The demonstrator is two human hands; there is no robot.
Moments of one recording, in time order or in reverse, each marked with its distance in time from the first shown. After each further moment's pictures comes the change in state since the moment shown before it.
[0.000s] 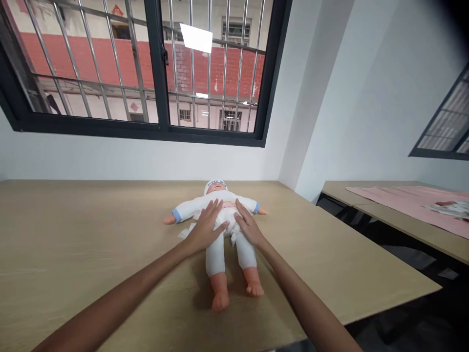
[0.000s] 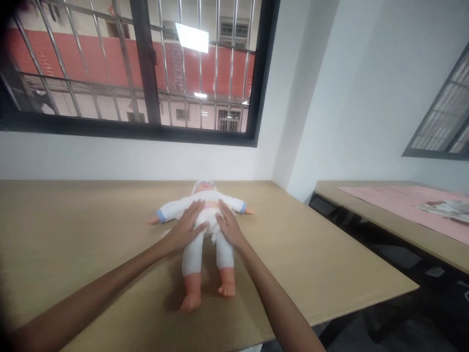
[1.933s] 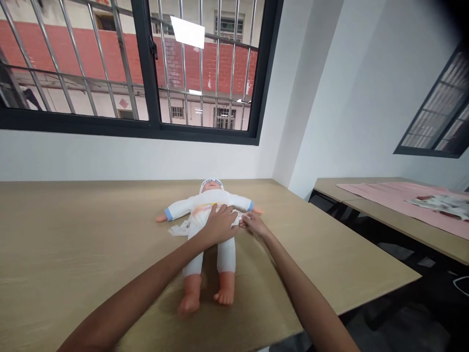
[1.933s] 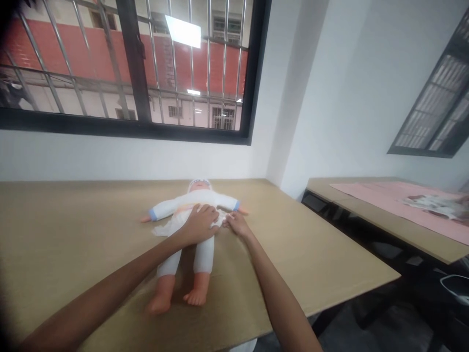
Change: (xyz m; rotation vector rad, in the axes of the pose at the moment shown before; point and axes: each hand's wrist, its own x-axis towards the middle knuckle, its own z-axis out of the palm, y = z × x) left_hand 0.032 0.043 0.029 0.578 -0.050 0.285; right_hand 0.007 0.057 -0.037 0.223 -0.003 0.383
